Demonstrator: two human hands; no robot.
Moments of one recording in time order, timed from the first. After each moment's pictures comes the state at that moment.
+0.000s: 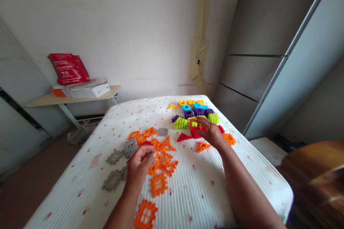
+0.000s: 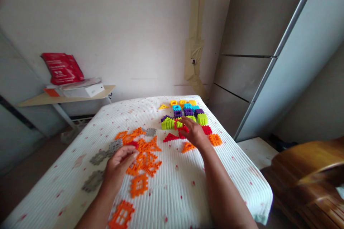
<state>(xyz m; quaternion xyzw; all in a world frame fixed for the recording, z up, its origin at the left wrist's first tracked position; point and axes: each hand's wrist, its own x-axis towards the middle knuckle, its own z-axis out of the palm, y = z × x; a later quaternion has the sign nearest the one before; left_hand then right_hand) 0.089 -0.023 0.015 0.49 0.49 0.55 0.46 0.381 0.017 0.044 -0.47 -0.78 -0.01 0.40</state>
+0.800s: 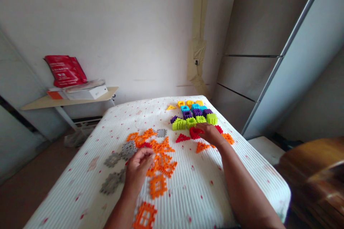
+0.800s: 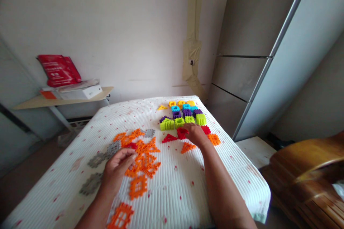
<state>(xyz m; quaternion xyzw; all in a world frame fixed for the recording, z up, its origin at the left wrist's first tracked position) 0.087 -0.023 0.013 0.50 0.49 0.55 0.45 0.397 0.023 0.041 -0.58 -0.79 0.01 0.19</state>
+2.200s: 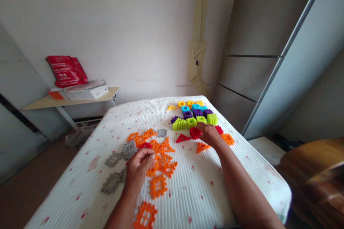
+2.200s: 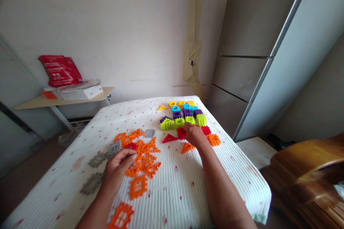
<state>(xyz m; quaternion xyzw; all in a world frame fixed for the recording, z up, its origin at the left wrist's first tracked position) 0.087 -0.023 0.017 0.51 0.50 0.54 0.44 0.388 0.020 0.041 -0.63 -0.76 -0.04 0.13</state>
